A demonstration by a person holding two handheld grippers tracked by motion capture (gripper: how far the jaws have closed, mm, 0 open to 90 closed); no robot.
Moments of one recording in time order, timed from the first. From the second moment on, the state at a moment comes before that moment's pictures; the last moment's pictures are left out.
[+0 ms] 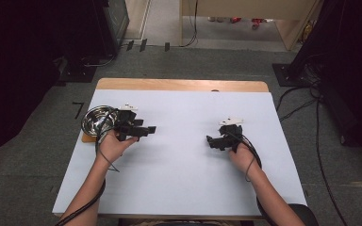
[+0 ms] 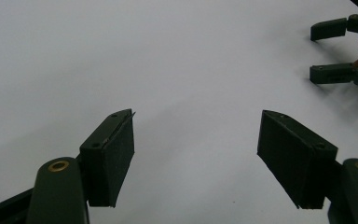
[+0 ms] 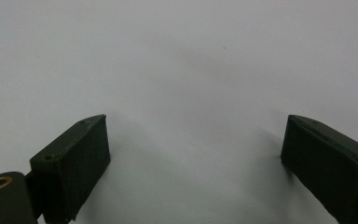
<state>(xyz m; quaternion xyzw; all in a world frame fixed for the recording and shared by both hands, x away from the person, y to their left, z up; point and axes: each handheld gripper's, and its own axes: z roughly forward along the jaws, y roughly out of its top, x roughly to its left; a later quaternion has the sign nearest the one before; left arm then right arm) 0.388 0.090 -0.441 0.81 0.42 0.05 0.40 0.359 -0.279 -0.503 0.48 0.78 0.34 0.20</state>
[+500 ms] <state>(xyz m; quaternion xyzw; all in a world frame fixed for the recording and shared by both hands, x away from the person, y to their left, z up) 0.380 0.067 -0.462 0.82 0.39 0.03 0.41 0.359 -0.279 -0.503 0.48 0.78 0.34 0.20</state>
